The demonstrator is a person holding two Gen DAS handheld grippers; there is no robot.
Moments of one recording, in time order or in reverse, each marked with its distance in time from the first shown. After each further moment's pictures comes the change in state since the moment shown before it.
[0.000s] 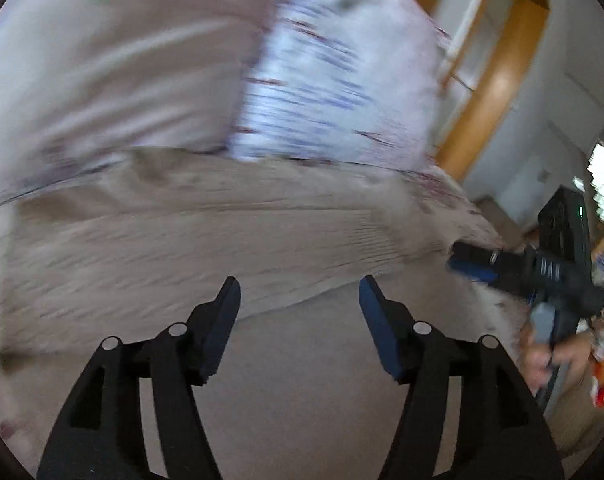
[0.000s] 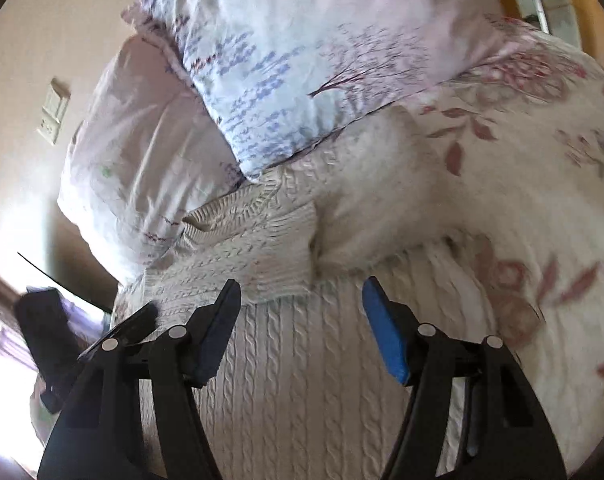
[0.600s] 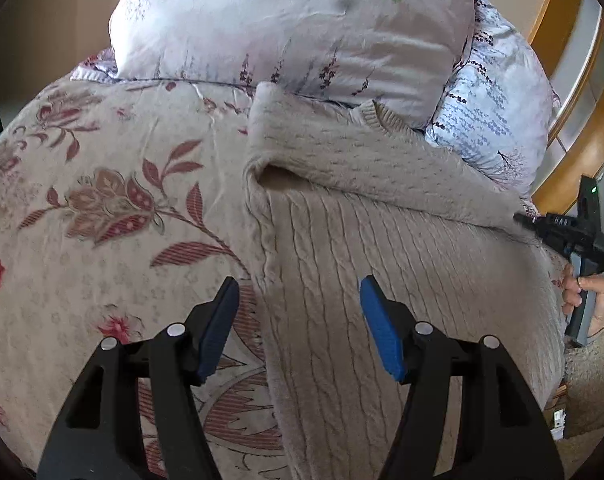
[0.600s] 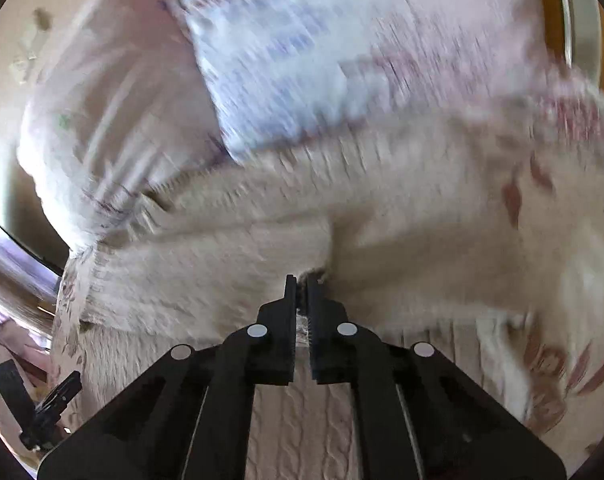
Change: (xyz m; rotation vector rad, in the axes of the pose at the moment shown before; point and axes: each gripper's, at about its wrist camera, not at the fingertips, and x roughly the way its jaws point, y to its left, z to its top) left arm -0.097 0.128 -0.110 -0.295 -0.022 0.254; right arm 0.052 0.036 0.023 -0.198 0.017 -0.134
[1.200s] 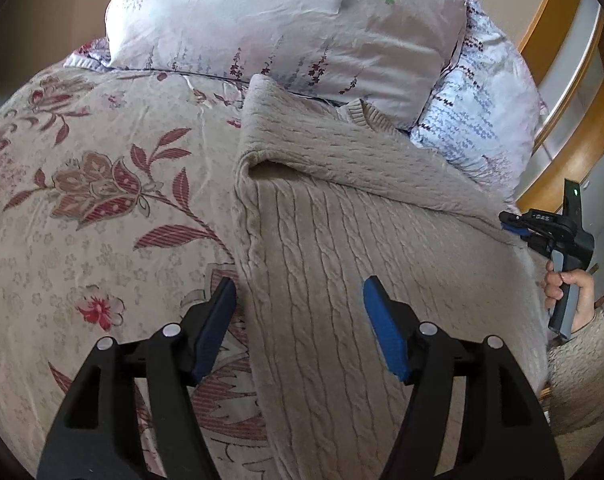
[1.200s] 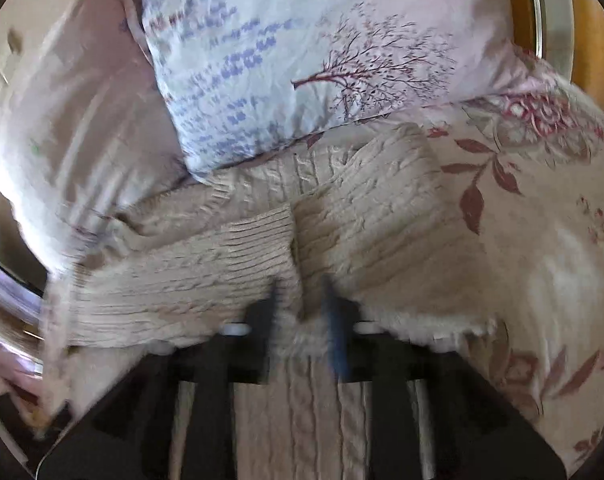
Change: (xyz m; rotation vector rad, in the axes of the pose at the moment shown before) left arm -0.004 0.003 -0.011 -0.033 -0.010 -0.086; right arm -0.001 -0.035 0.005 0.115 0.015 -0.065
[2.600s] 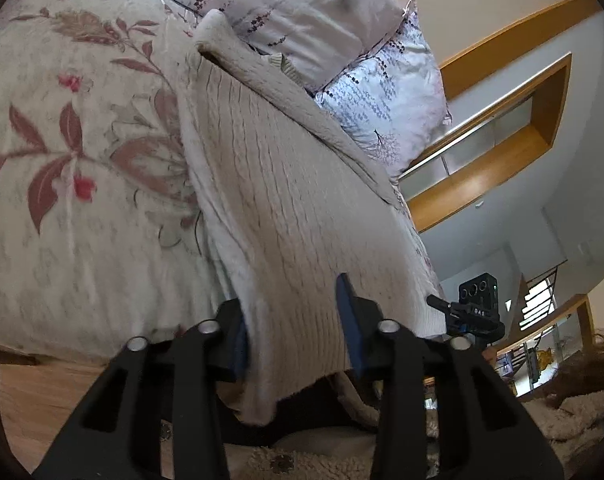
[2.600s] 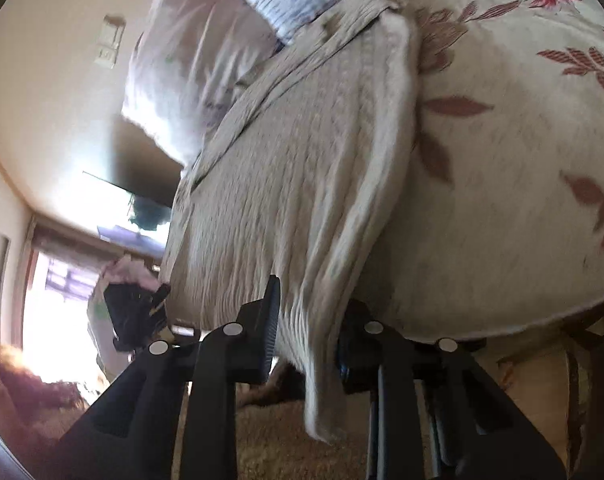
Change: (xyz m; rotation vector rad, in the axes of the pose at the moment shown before) left arm -0.048 0.006 -0.099 -0.159 0.065 -0.445; right arm -0.115 -0.064 -0.183 0.052 0.285 0.475
